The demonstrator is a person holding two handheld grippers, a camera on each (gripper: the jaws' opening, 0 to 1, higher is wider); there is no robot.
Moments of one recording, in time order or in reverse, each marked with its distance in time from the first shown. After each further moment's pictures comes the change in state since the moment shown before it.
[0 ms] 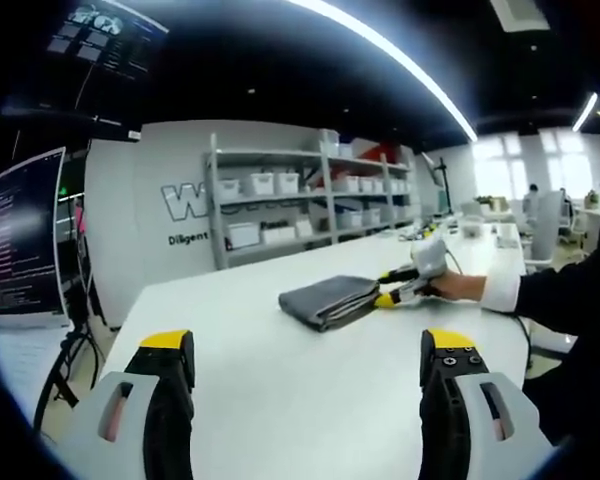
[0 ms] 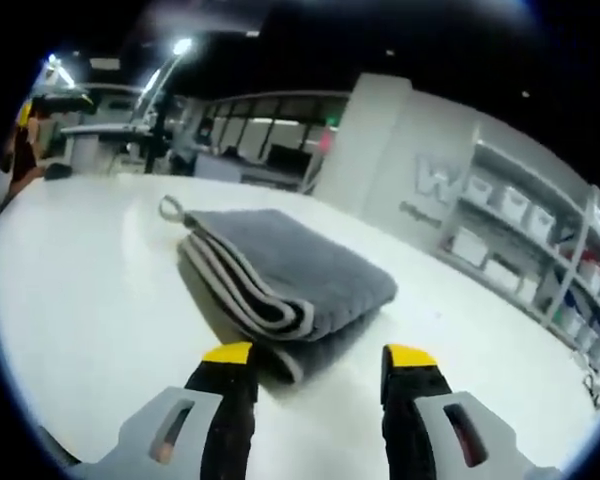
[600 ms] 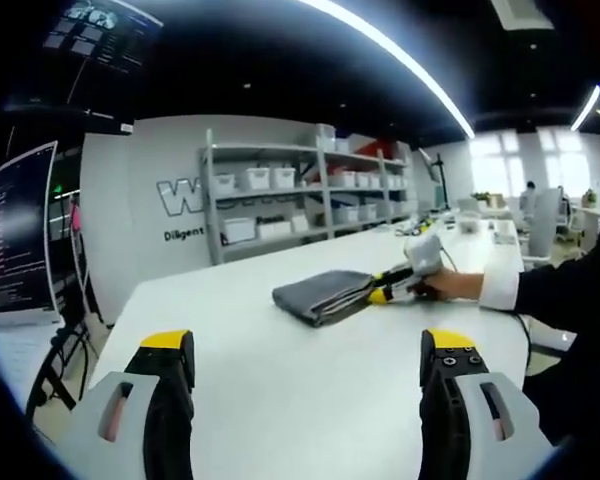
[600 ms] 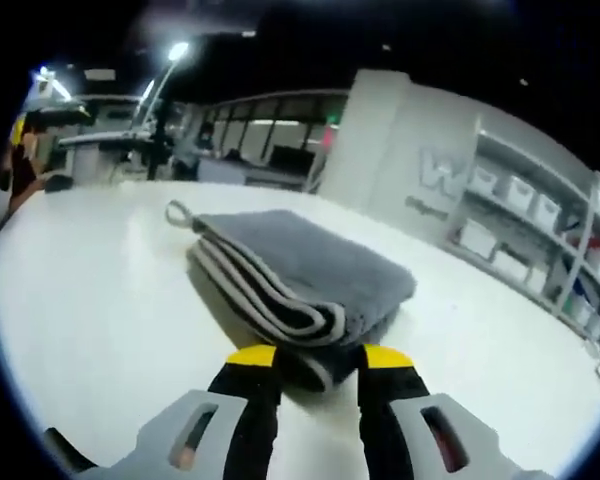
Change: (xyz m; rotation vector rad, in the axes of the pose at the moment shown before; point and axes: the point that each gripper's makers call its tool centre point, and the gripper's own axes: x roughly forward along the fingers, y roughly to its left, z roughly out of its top) left arm 0.009 -0.008 -0.009 0.001 0.025 -0.019; right arm 0.004 0.021 0.001 0.049 0.003 0.042
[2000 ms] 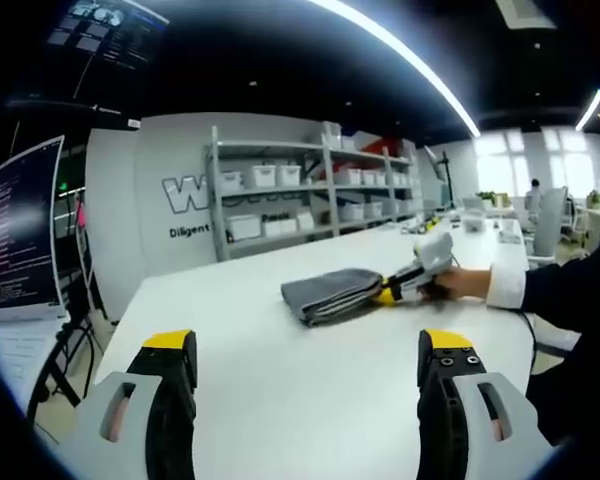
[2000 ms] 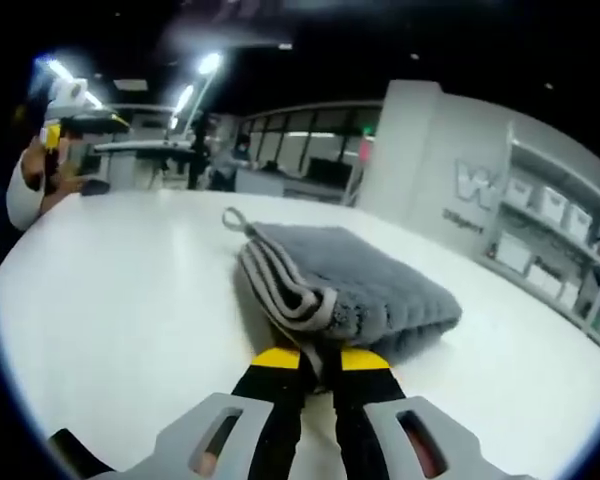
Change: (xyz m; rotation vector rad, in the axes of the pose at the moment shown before) left arm -0.001 0.012 -0.002 -0.010 0.004 0.025; right arm 0.004 0.035 0.016 -0.043 -0.053 0.182
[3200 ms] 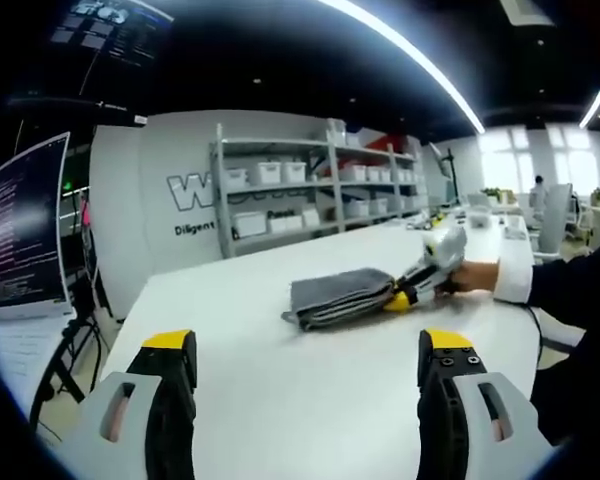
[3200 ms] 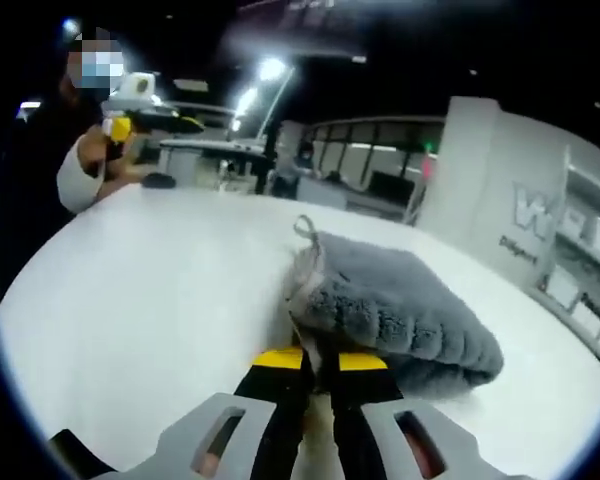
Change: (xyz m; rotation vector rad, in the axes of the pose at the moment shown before) left arm -0.004 0.008 -0.008 0.008 0.017 0.025; right arm -0.004 0.070 0.018 -0.093 -0.056 0.246
